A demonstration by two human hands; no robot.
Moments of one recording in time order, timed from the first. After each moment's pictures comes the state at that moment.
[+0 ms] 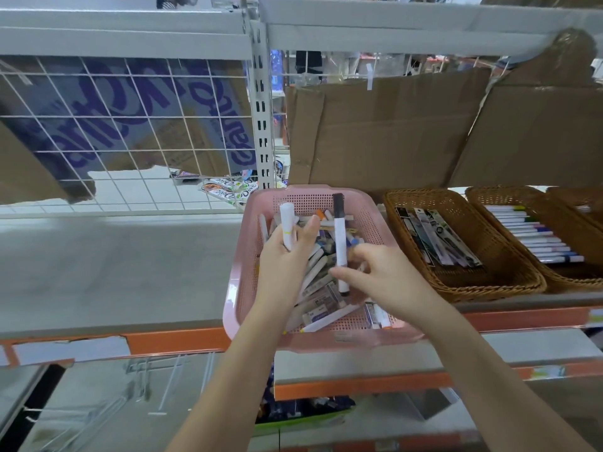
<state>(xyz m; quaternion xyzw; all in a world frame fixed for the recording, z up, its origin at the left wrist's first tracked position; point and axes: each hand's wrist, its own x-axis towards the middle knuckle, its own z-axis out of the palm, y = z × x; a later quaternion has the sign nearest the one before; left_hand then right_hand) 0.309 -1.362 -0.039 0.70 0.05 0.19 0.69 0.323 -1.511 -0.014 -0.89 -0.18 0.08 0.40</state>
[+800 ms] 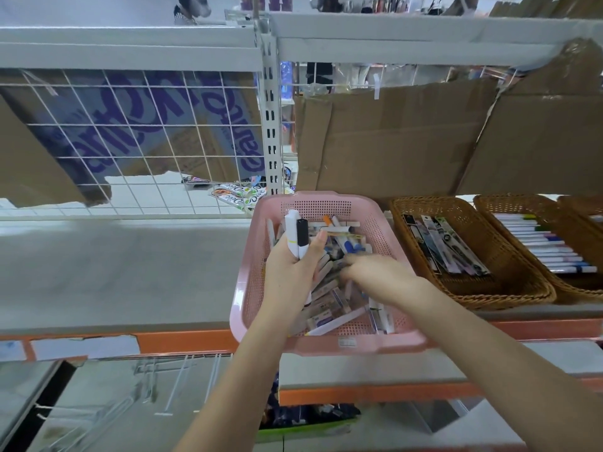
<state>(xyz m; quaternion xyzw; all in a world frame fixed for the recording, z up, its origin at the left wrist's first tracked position) 0.300 -1.365 -0.038 0.72 0.03 0.23 0.66 0.388 -1.506 -0.058 -0.92 -0.36 0.06 -0.12</state>
